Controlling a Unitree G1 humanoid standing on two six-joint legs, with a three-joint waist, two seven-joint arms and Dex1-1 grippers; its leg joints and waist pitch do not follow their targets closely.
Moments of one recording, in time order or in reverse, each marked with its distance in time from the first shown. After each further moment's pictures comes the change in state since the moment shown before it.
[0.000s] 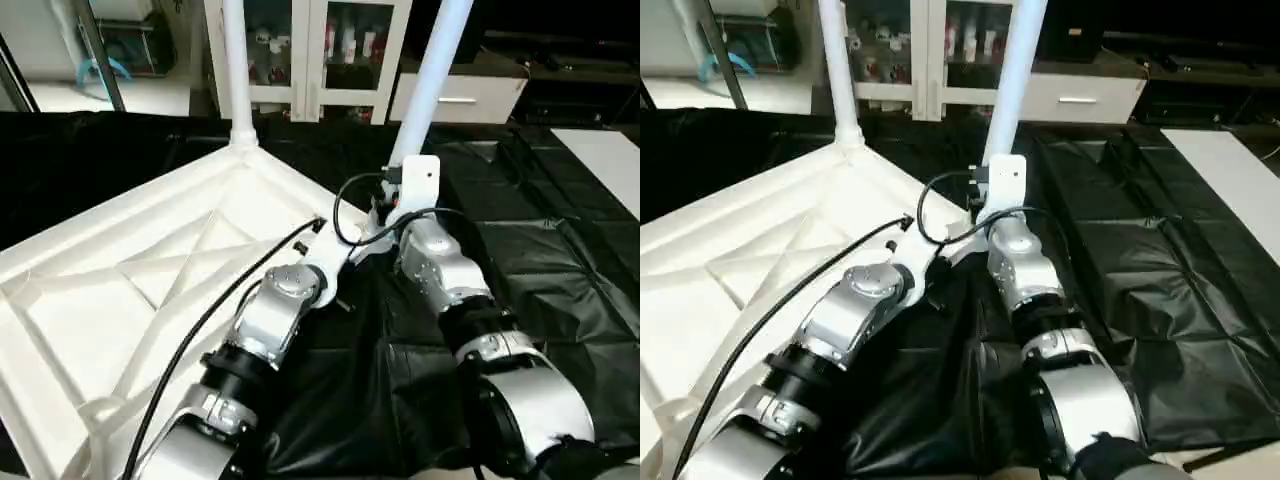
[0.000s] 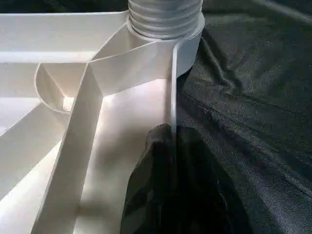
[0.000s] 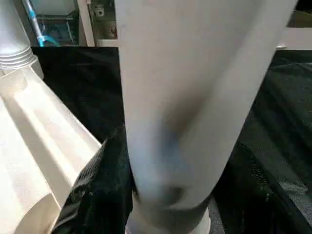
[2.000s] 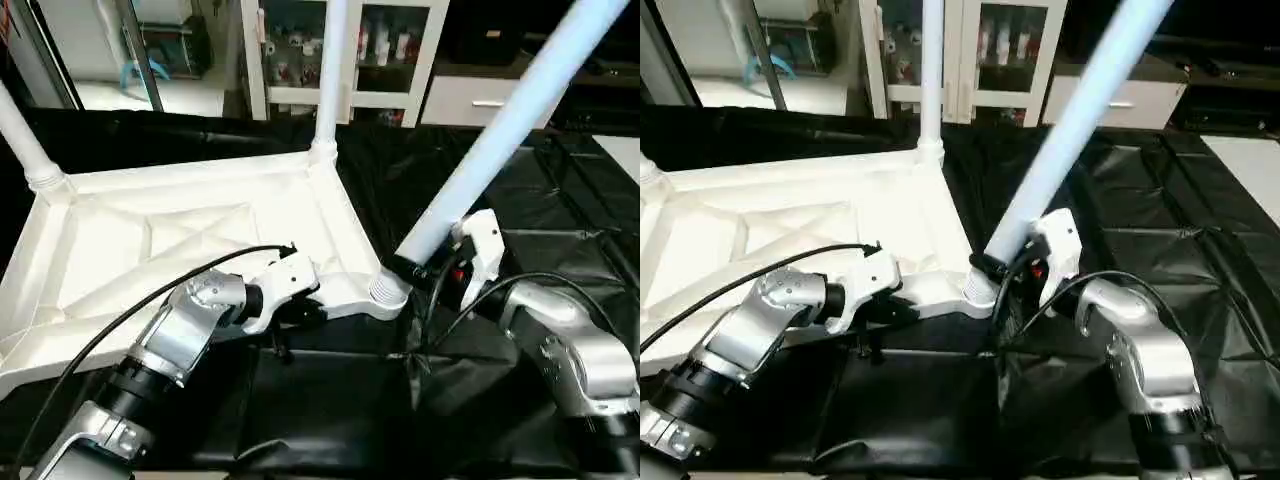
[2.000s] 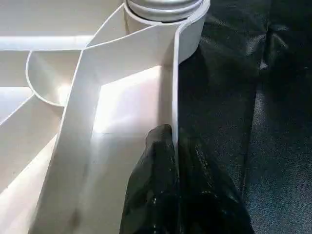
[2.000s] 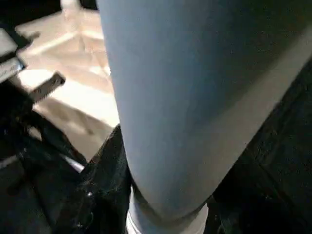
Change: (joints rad) left arm 0.129 0.415 -0.140 -0.206 -0.073 -0.215 -0.664; right arm 0.590 -0.401 0.129 -1.023 0.175 0.471 0.766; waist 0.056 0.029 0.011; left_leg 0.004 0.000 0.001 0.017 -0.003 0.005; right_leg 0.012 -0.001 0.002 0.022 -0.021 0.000
